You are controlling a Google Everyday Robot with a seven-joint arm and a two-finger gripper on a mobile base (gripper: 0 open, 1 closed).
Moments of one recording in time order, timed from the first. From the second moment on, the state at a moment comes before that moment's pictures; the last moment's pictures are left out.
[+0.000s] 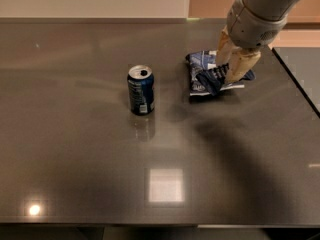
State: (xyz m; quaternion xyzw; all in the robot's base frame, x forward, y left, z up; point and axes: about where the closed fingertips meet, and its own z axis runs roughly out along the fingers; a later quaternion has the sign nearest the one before) arm 0.557 -0.154 0.950 -0.81 0.56 -0.08 0.16
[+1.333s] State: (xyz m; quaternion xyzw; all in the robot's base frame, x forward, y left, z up) arm 0.589 -0.199 0.901 -0.75 0.64 -0.06 0.15
